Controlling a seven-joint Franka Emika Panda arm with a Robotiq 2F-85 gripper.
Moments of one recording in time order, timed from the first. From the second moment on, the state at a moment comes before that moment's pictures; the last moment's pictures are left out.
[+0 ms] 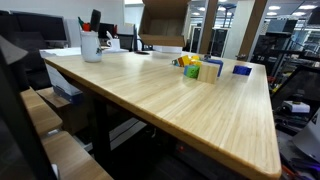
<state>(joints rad) 0.11 0.01 0.15 -1.61 -0.76 1.95 0.02</state>
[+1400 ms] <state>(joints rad) 0.12 -0.01 0.15 -1.92 -1.31 2.21 0.06</state>
